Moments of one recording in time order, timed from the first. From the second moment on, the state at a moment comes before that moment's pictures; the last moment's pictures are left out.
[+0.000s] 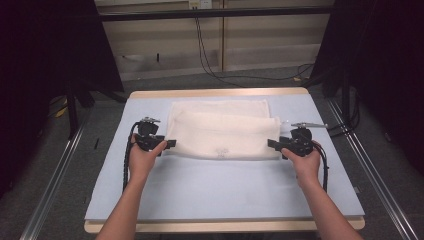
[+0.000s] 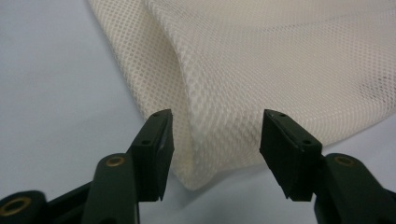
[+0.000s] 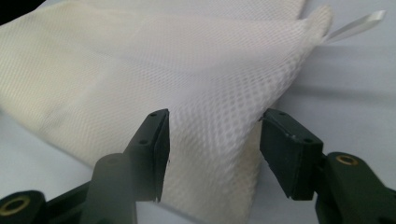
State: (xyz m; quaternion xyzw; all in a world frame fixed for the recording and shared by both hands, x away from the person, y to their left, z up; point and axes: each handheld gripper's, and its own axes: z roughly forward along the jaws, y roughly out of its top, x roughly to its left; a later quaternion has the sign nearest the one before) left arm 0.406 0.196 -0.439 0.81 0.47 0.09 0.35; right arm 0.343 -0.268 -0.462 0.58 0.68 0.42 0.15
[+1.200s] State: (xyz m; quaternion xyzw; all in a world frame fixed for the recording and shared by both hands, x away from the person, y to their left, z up) left arm 0.372 0.211 -0.468 0.83 0.44 0.10 0.32; right arm 0.346 -0.283 -0.468 0.60 0.66 0.44 0.12
